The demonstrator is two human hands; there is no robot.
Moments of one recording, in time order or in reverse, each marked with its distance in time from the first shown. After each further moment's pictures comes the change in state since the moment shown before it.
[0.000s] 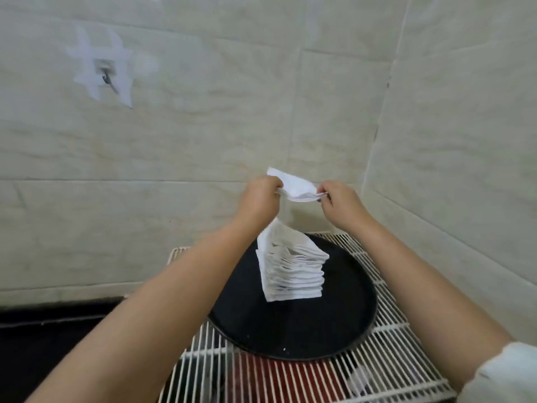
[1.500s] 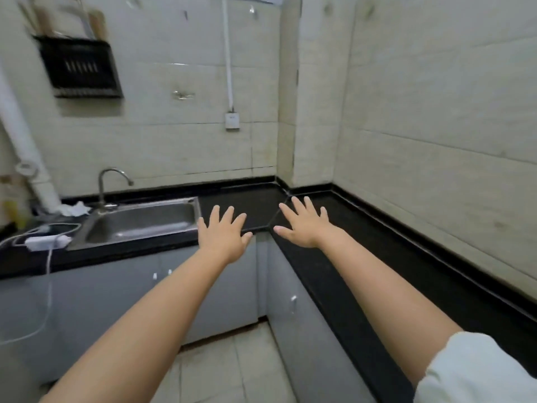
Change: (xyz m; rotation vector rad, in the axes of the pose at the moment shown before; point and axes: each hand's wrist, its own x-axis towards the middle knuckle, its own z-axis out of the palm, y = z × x) left_hand -0.696 -0.350 -0.584 0.927 0.105 -1.495; right_hand -0.436 -0.851 0.212 0.082 -0.809 -1.379
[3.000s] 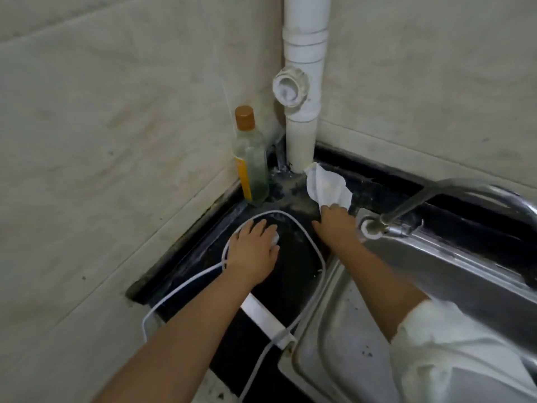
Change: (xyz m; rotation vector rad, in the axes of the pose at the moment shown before) left_hand 0.446 -0.835 0.238 -0.186 -0.321 -0.795; right_hand 0.865 -0.732 0.272 -0.009 -0.251 -0.594
